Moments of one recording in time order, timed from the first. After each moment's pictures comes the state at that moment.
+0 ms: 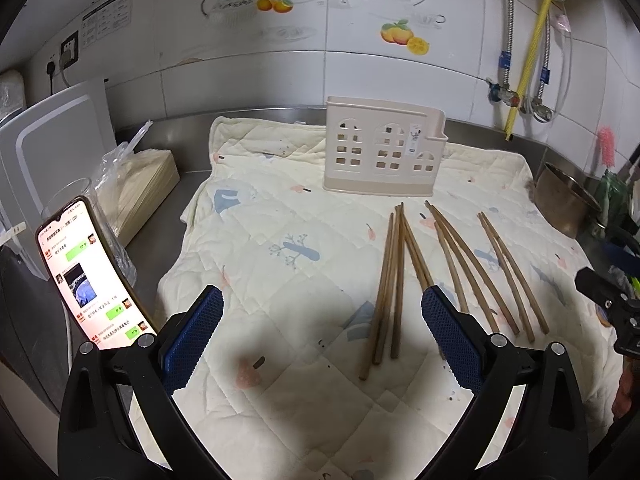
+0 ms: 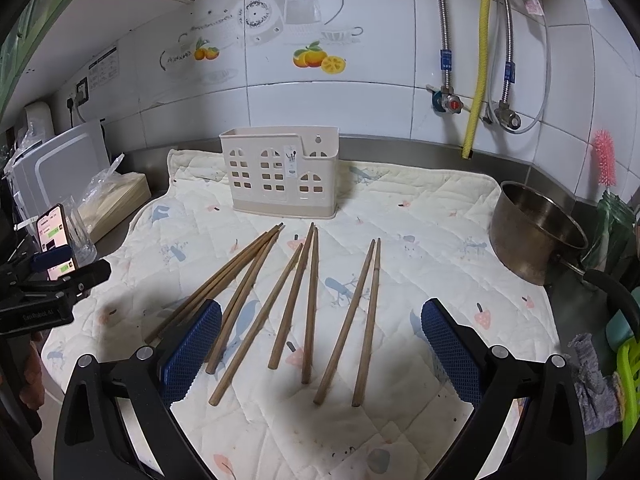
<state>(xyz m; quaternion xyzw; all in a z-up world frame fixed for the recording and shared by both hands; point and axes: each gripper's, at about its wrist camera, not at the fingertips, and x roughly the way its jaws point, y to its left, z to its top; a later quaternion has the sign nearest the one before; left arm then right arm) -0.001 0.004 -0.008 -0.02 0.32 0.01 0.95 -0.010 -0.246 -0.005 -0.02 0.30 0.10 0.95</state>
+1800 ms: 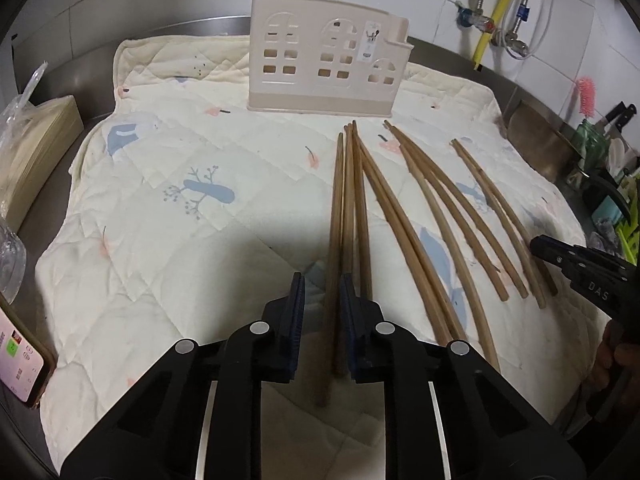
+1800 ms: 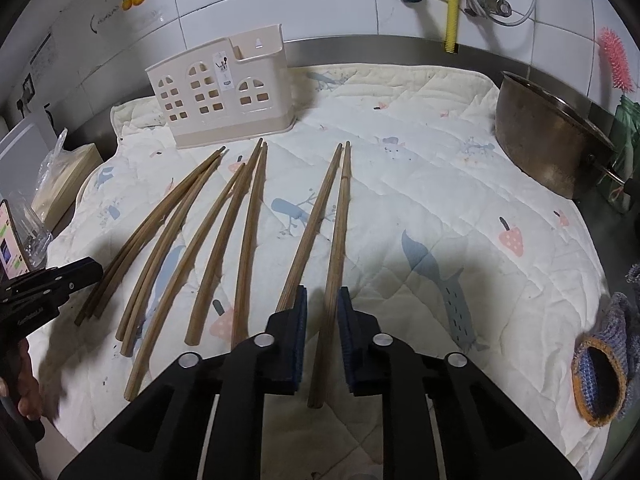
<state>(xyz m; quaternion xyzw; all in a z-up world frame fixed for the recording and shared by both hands) 0.069 -0.022 -0.086 -0.02 0.42 -0.11 0.90 0.051 -0.277 -0.086 0.03 0.41 0.06 0.91</state>
